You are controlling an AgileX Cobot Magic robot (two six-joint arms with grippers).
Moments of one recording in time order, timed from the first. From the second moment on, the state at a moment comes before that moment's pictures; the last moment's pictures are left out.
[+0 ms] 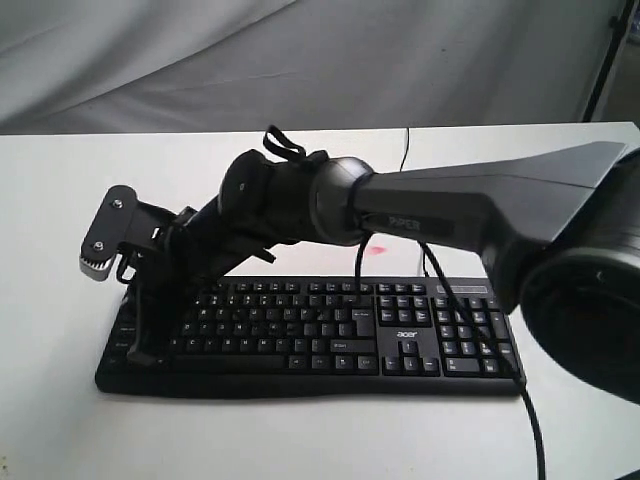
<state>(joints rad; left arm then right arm) 0.01 0.00 -0.01 -0.10 0.22 0.09 0.55 2.31 -1.73 0.82 0.56 -1.30</state>
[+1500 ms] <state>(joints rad) 0.01 0.00 -0.01 -0.10 0.22 0.09 0.55 2.38 -1.75 0.76 0.57 -1.28</state>
